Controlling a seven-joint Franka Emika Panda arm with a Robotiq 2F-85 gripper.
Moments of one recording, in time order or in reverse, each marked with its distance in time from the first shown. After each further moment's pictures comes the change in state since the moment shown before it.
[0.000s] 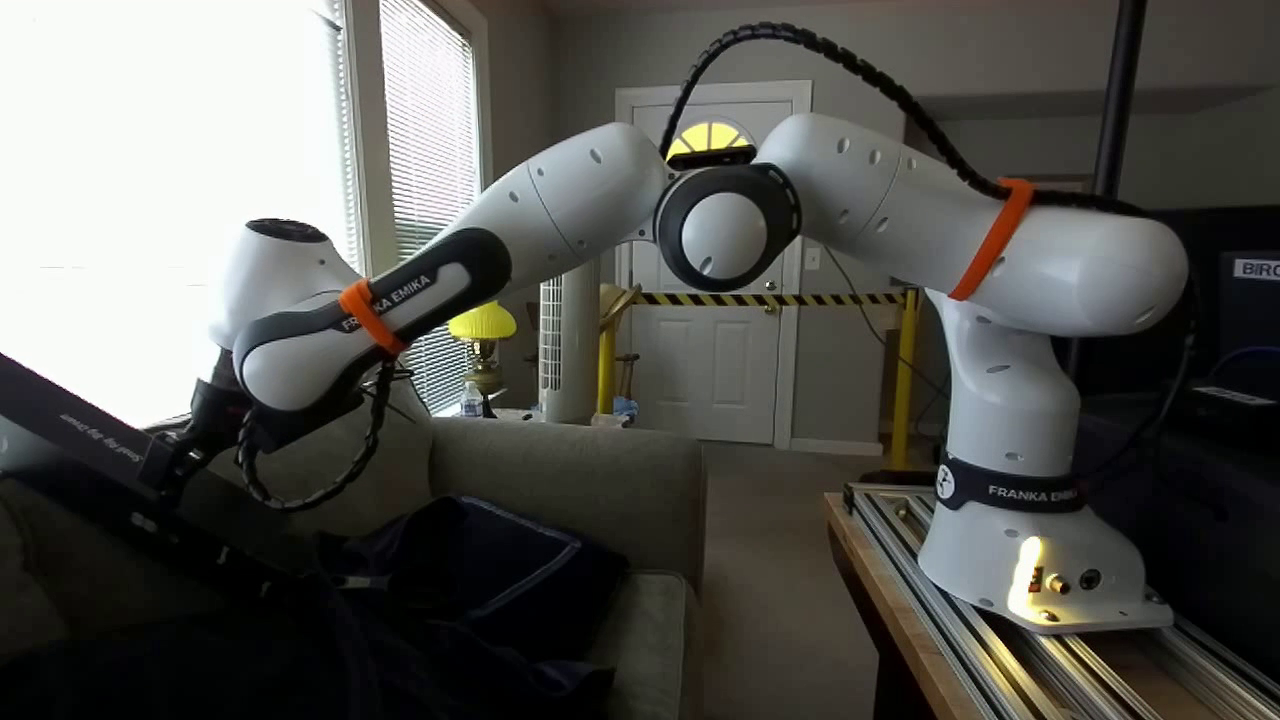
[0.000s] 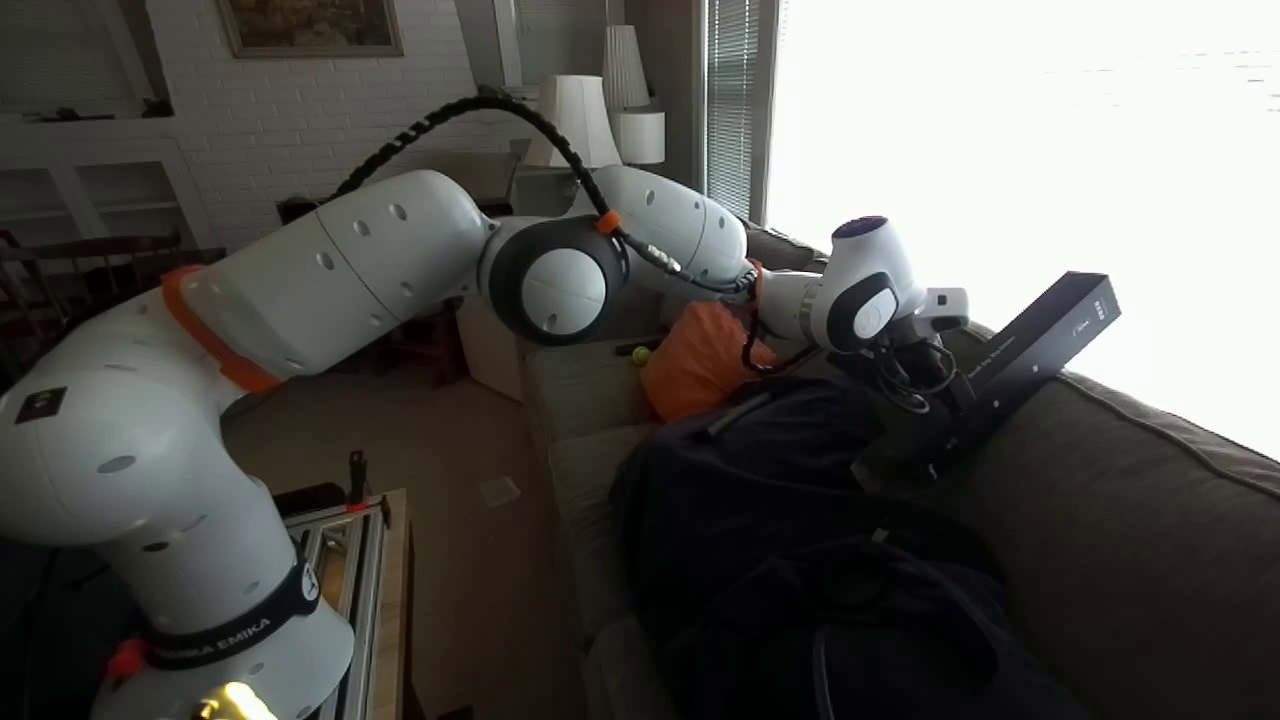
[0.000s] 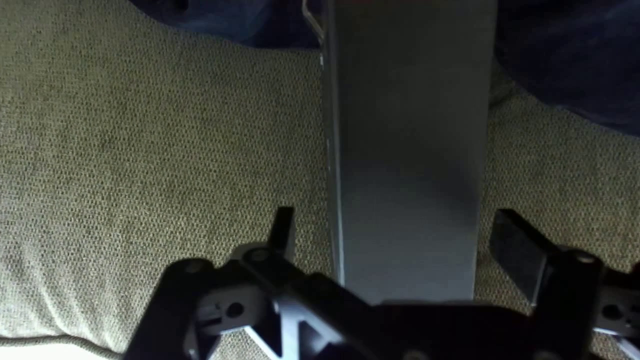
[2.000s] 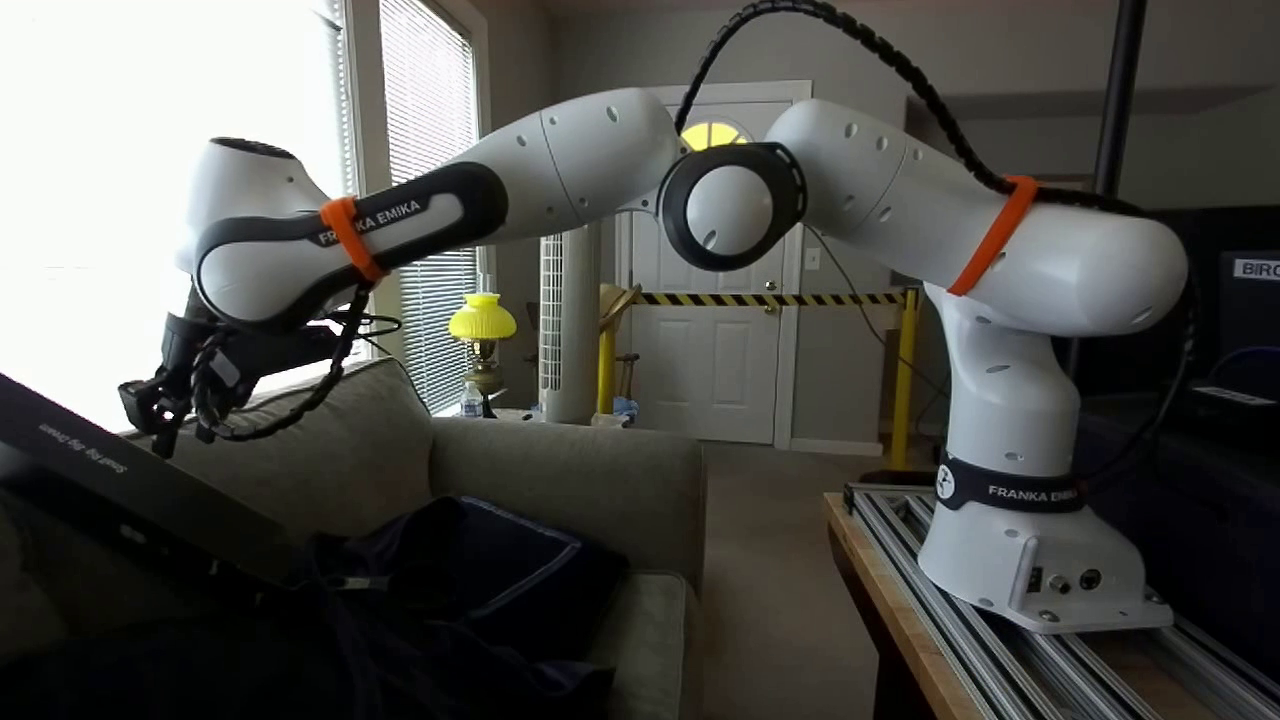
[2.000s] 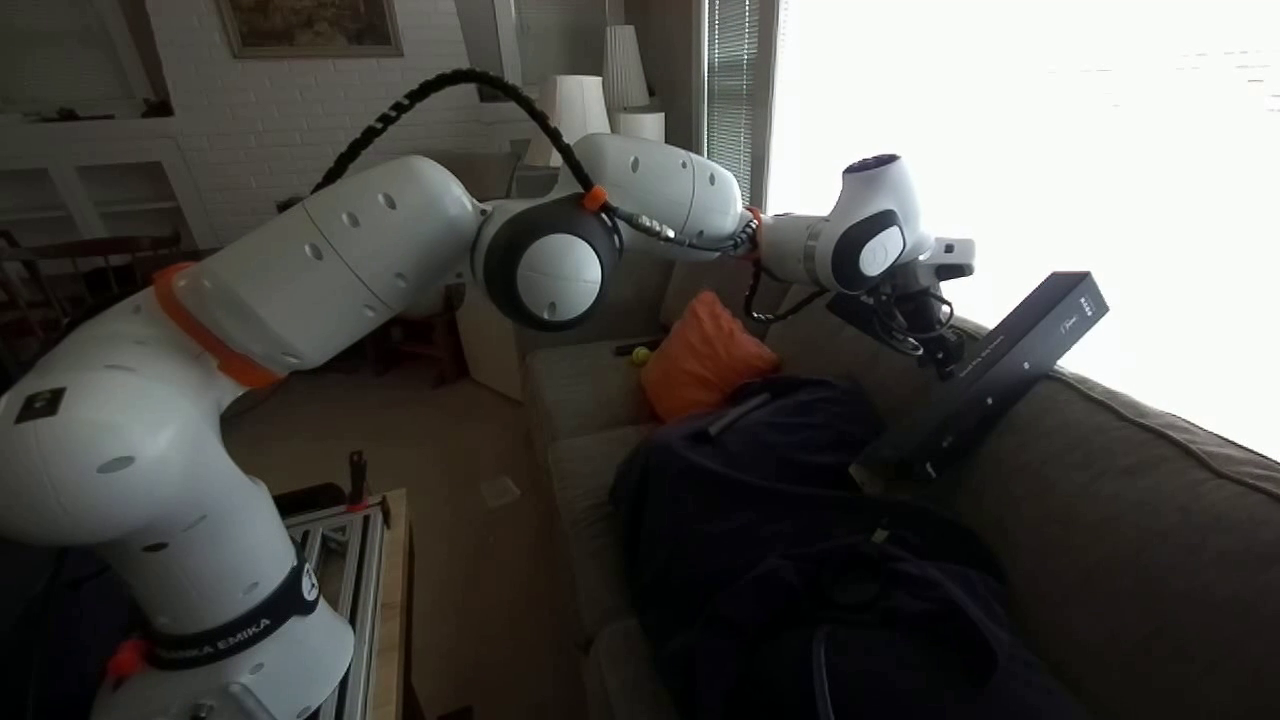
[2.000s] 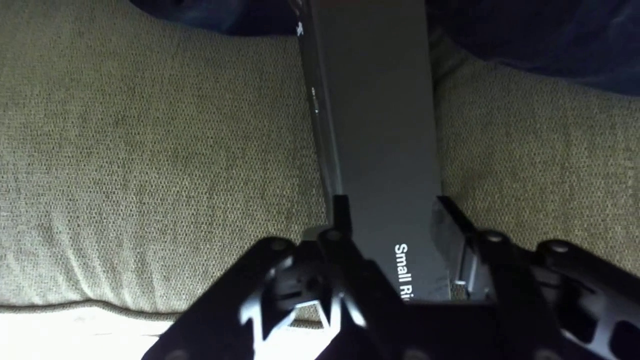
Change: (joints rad) arm -0.003 -0.051 0.040 0.109 0.005 -0.215 0.051
